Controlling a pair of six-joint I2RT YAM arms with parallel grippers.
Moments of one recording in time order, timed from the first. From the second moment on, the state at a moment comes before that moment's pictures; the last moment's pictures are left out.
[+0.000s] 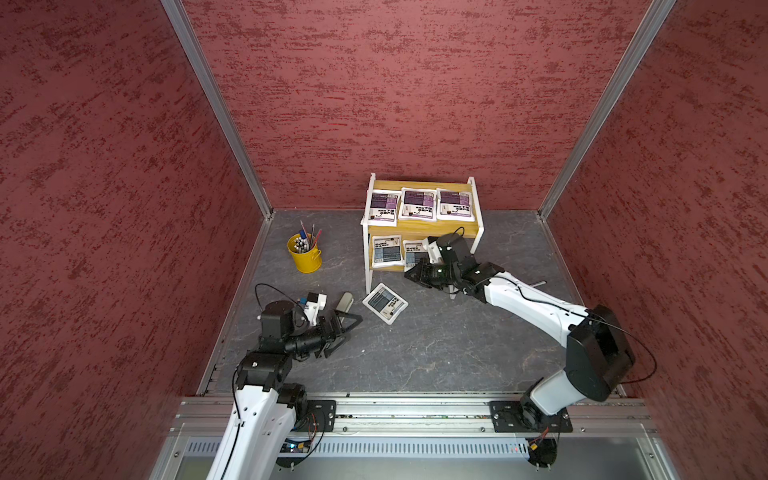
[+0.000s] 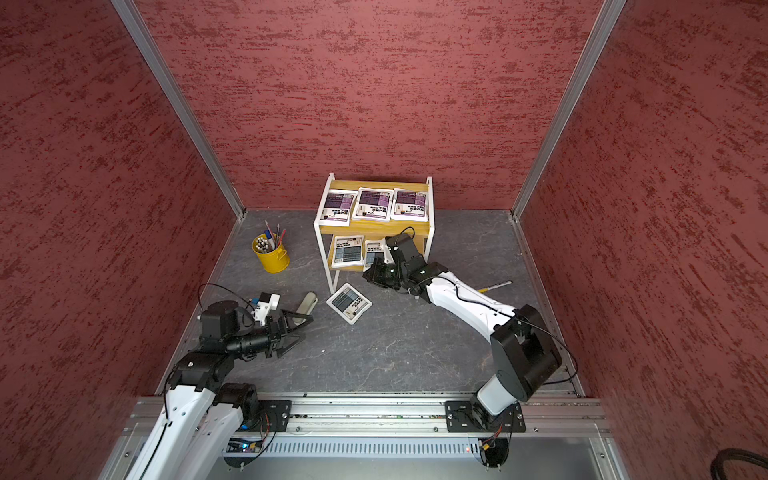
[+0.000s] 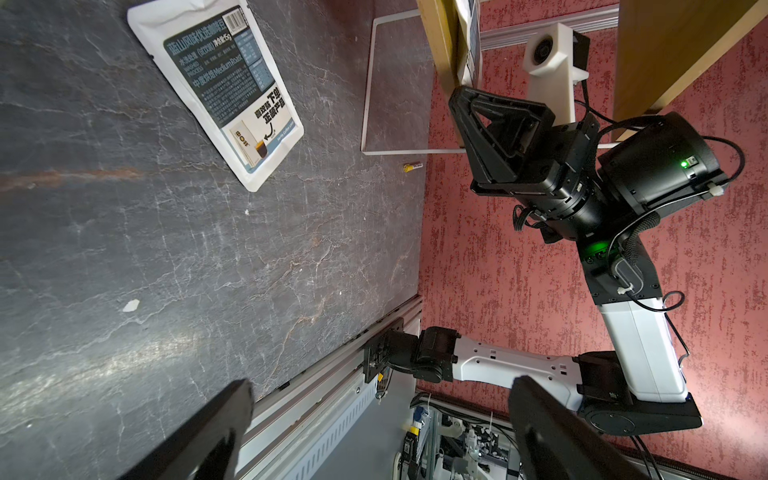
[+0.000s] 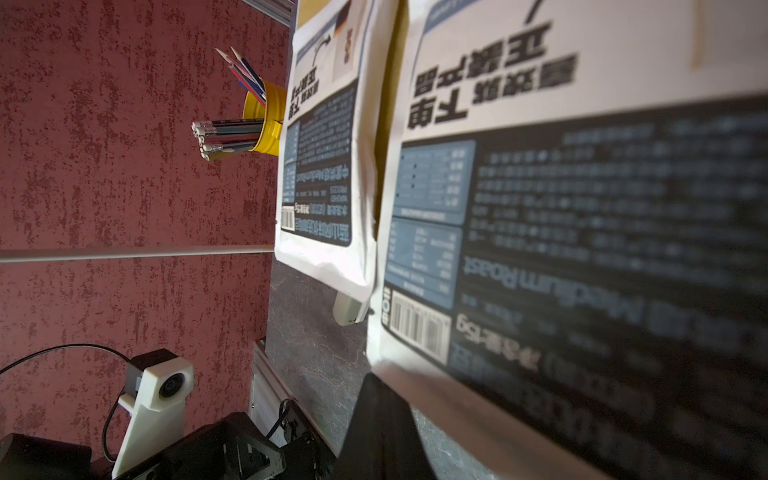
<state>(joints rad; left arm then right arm) -0.06 0.50 0.46 -0.62 0.93 -0.90 0.62 1.58 1.15 -0.24 -0.40 0.86</state>
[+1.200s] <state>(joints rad) -0.06 0.52 0.46 -0.62 0.92 -0.89 0.57 1.66 1.19 -0.27 -0.43 0.82</state>
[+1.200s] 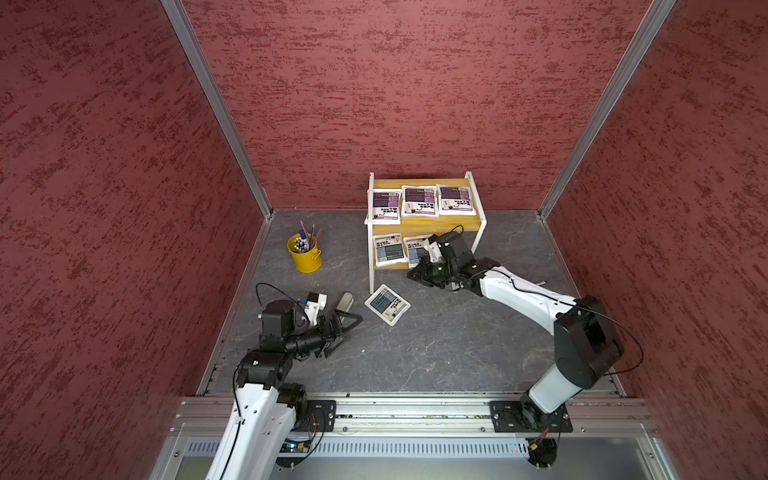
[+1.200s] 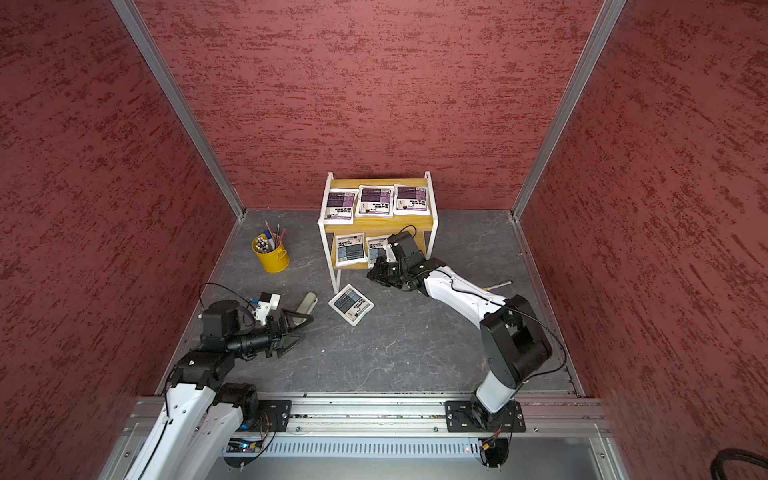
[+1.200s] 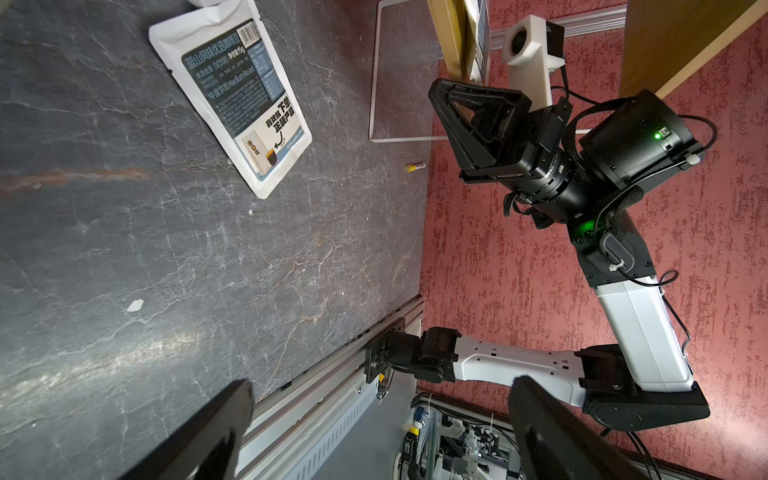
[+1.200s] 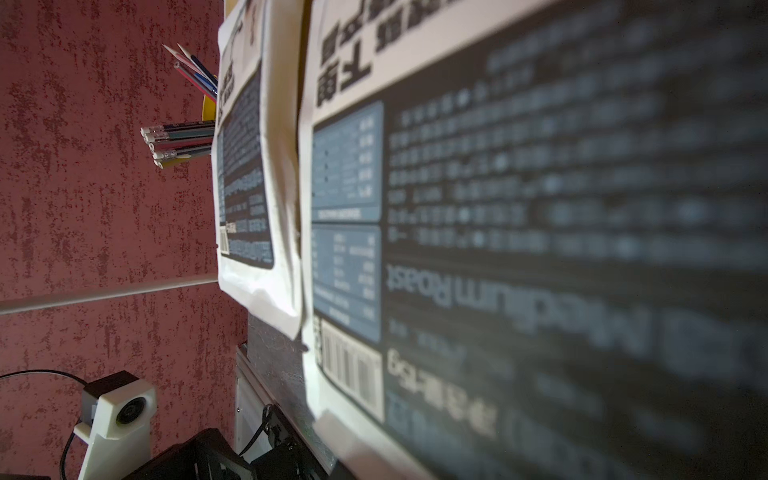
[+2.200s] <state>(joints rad) -0.35 0.91 0.25 -0.05 0.63 -1.13 0.72 1.55 0.74 0.08 -0.37 1.07</state>
